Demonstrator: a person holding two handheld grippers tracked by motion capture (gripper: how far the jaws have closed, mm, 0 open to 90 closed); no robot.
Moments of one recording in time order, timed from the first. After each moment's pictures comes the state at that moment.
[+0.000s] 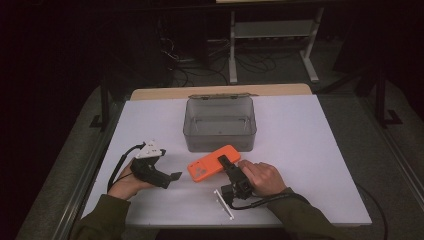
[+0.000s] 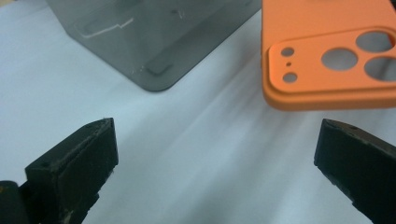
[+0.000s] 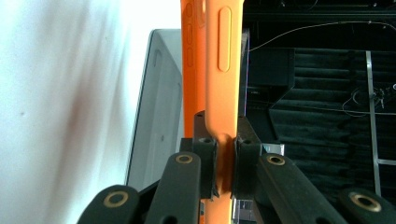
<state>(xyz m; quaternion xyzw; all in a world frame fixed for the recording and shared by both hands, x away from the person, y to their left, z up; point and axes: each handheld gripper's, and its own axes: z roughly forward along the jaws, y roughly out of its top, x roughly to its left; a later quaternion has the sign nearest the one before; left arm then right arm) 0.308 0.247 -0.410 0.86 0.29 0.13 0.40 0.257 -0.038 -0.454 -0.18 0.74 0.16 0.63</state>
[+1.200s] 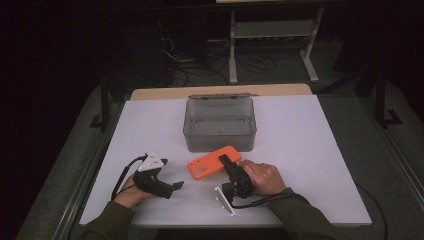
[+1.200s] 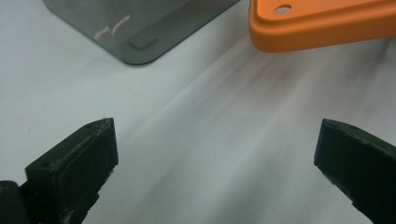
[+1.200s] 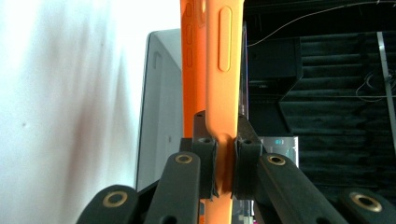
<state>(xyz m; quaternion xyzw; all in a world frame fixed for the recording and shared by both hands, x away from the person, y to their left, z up) 0.294 0.246 -0.435 0.85 0.30 0.13 0.41 0.259 -0.040 -0.451 -0.15 0.75 0.19 0.61</state>
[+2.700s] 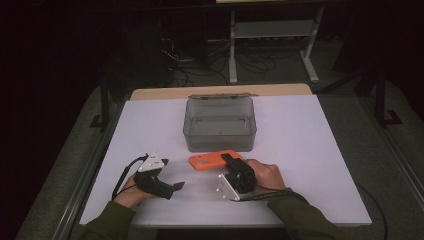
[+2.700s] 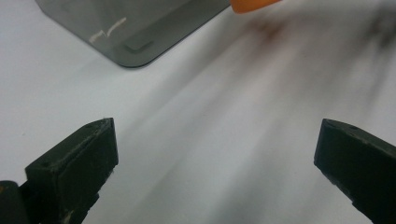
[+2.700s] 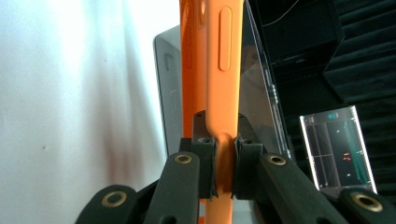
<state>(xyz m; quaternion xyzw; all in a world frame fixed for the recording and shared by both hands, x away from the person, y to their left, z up) 0.293 0.244 -0.434 0.85 0.29 0.13 0.41 0.271 -0.045 -0.440 -0.04 0.81 0.25 0.53</state>
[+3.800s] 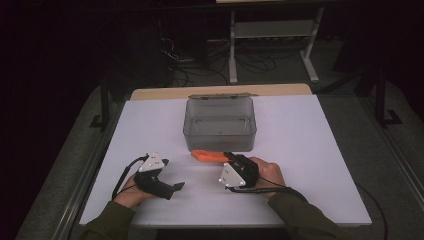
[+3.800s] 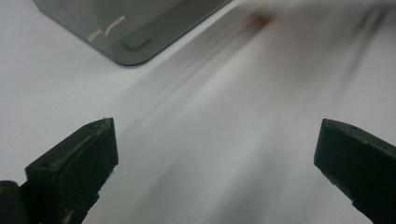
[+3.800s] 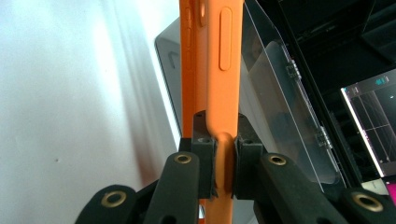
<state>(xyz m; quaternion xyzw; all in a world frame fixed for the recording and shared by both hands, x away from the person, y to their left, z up) 0.293 0.244 -0.435 0.86 0.29 0.13 0.41 0.284 -0.053 -0.430 0.03 0.84 0.29 0.46</state>
